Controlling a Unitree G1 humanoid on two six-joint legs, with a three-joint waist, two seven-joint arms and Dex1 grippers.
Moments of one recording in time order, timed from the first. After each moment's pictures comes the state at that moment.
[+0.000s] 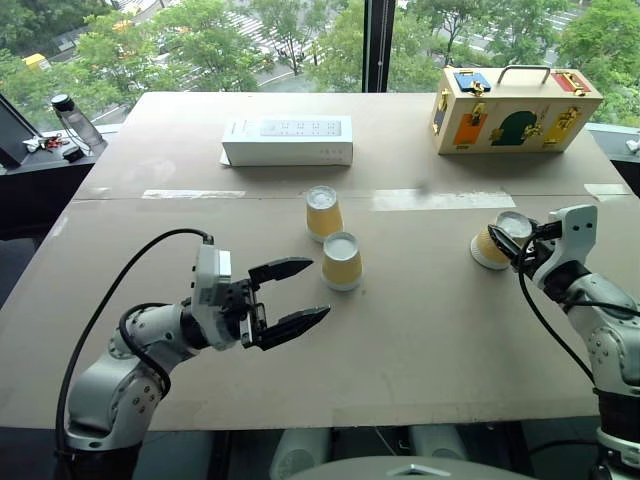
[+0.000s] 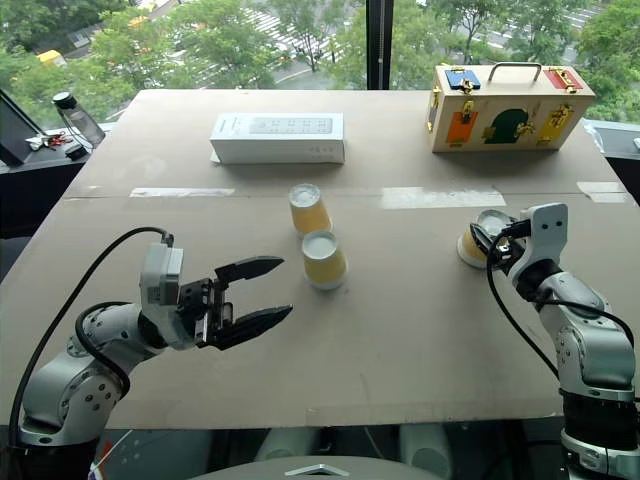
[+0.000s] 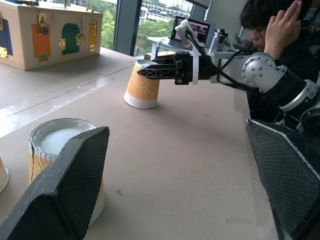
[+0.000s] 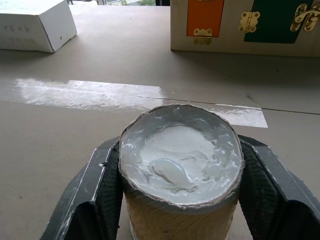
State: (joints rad) left arm 0.10 0.61 0.21 -0.48 -0.76 0.37 -1.04; right arm -0.12 -0.50 -0.23 -0.34 0.44 0.54 0.43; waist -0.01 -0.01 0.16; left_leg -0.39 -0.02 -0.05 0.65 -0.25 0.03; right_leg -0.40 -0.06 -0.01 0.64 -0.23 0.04
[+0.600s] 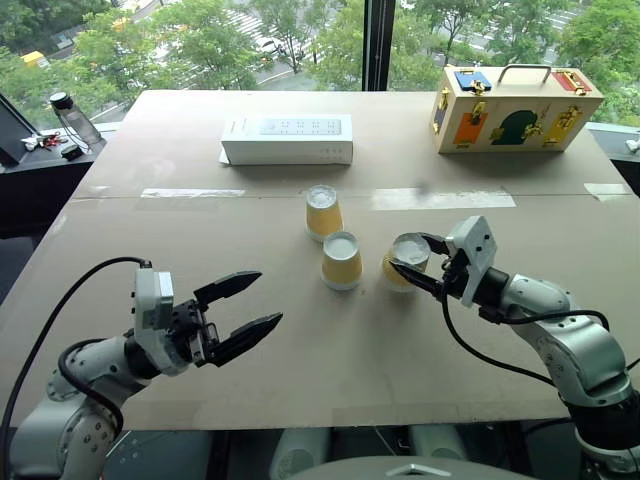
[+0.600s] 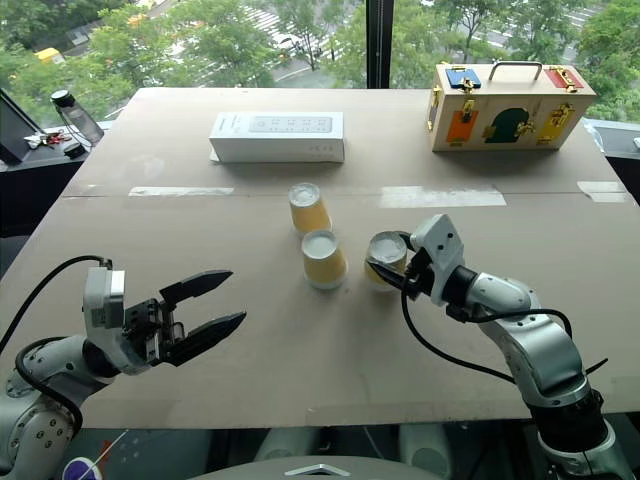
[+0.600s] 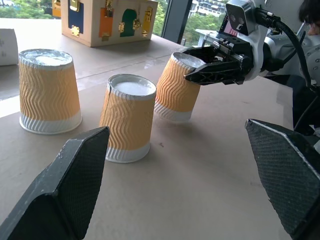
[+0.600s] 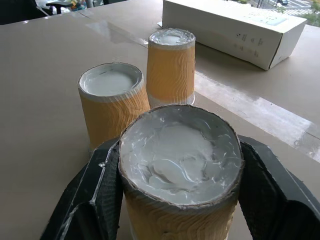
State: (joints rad) left arm 0.29 0.65 0.39 -0.46 -0.82 0.36 -1.06; right arm -0.20 -0.49 0.15 -0.50 0.41 0.58 0.56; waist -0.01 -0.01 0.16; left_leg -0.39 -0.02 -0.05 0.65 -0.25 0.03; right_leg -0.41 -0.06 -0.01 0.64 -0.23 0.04
